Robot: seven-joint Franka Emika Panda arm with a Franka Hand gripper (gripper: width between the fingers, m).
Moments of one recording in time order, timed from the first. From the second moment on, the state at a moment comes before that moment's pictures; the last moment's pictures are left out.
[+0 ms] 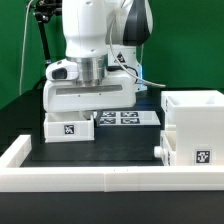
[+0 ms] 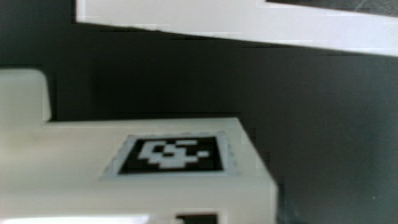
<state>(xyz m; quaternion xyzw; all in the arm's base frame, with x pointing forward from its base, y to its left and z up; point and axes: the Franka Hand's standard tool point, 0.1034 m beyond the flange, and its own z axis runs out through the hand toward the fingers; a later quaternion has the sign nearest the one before) 0.387 -0.086 0.005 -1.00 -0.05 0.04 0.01</state>
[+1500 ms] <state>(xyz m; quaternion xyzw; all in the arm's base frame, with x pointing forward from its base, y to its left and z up) 0.406 -0.034 0.060 -0.97 -0.25 0.07 0.02</state>
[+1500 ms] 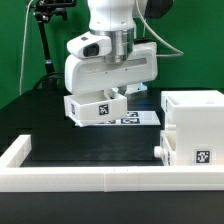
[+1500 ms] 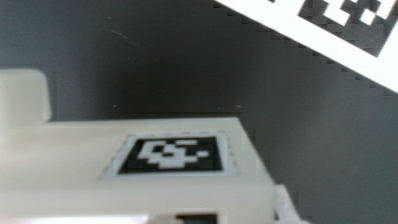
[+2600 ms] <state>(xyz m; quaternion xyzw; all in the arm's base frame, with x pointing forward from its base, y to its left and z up) 0.444 -0.046 0.066 -0.73 -0.69 0.05 0.02</state>
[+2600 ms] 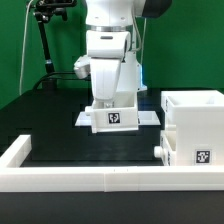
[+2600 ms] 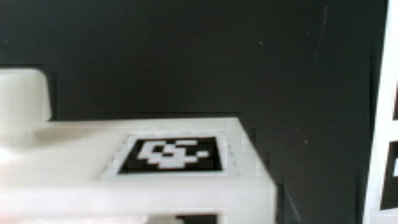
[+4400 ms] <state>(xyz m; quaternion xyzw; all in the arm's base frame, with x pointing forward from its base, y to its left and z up) 0.483 -0.049 0.070 -0.71 -0.71 0.00 -0.02</state>
